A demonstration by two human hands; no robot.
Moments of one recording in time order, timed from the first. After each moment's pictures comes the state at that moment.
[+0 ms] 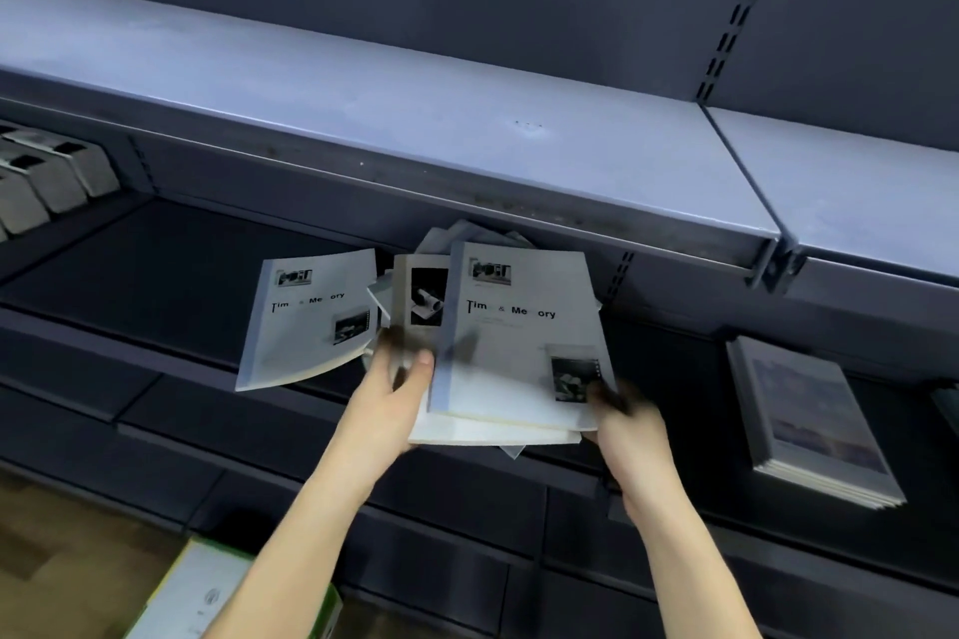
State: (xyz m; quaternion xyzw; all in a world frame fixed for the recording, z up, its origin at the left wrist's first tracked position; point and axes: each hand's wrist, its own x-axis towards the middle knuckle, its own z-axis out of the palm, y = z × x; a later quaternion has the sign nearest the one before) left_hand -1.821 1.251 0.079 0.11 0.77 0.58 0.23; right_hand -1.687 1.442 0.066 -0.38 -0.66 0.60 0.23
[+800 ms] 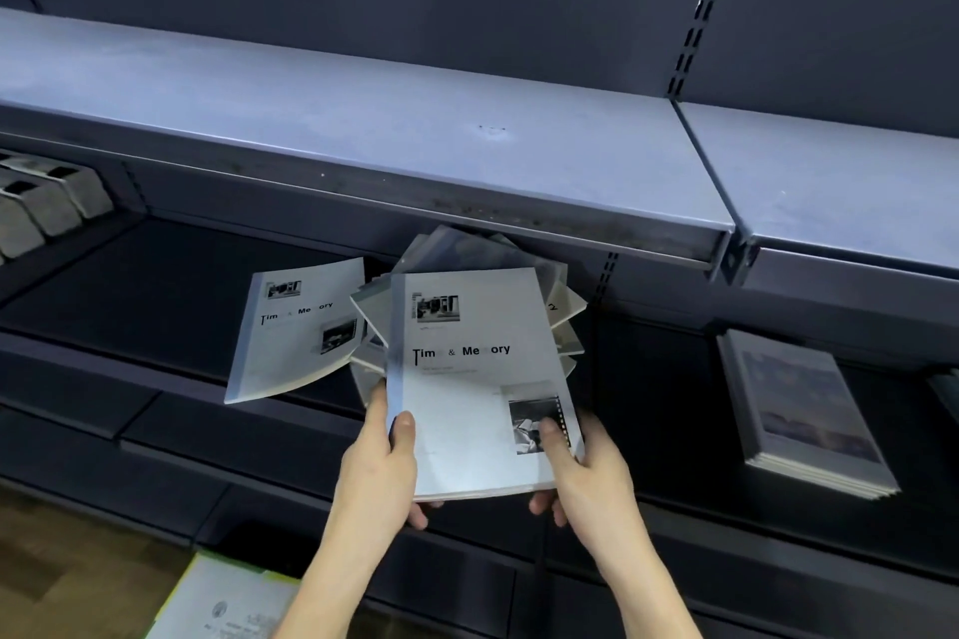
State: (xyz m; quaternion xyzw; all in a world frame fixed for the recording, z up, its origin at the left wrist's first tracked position) left_hand -1.775 1.254 0.059 0.09 0.80 0.56 0.20; right_hand -1.663 1.407 0.059 -0.35 -0.68 0.62 0.17
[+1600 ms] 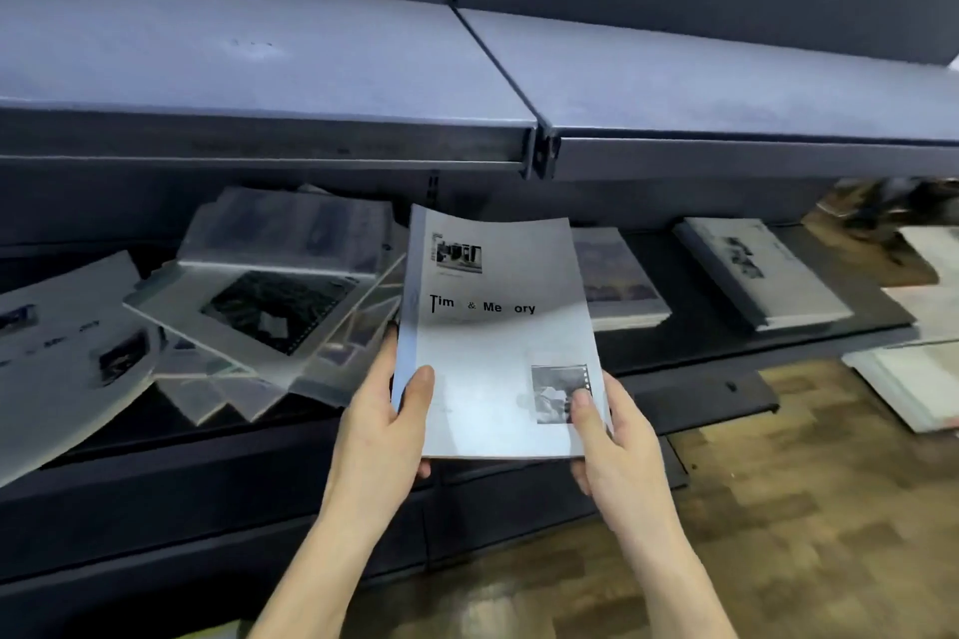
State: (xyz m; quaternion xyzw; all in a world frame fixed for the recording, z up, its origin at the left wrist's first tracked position) left_hand -1.734 1.309 0.063 0.30 0.69 0.57 0.34; right_hand -1.551 1.390 0.078 -0.48 -0.62 0.52 0.33
